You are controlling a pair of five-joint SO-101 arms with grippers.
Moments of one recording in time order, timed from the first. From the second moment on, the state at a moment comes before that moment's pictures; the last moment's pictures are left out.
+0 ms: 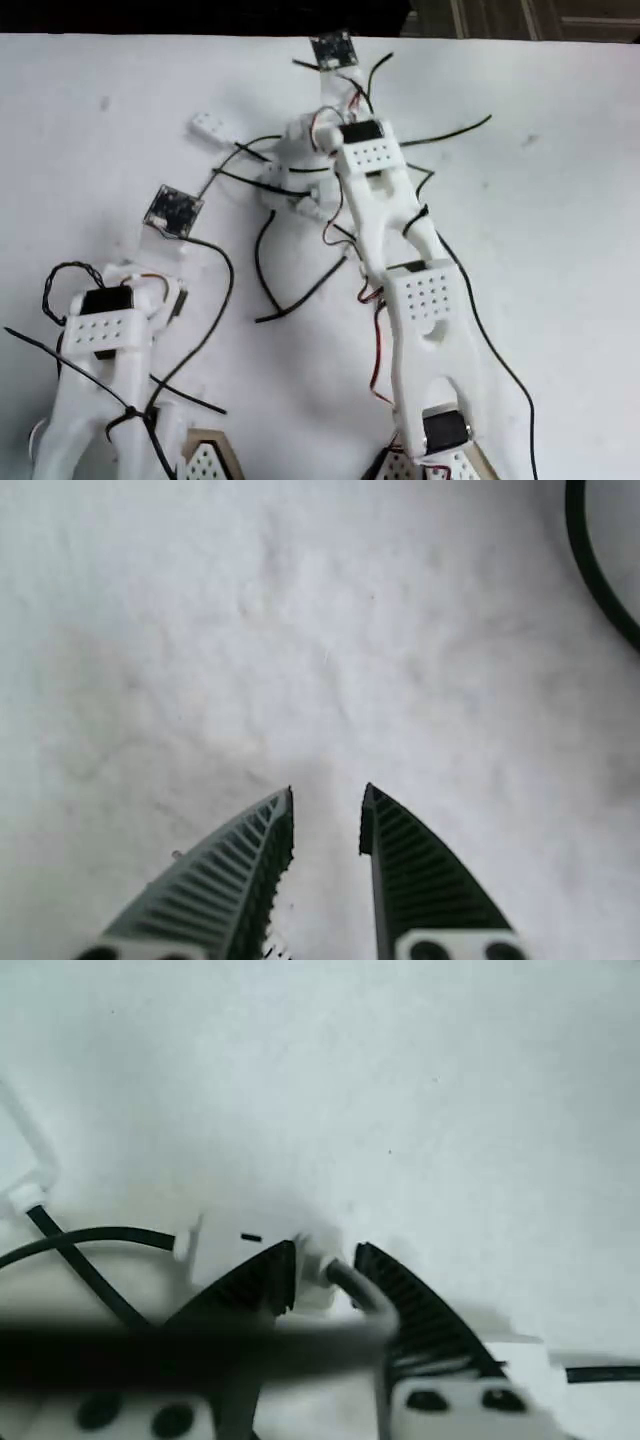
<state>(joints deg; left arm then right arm) -14.2 -40.1 68.3 47.3 -29.1 -17.8 53.3 -49.9 50.4 2.8</state>
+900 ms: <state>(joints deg) -14.2 -40.1 68.3 47.3 -29.1 -23.9 55.2 -87.3 98.5 2.8</state>
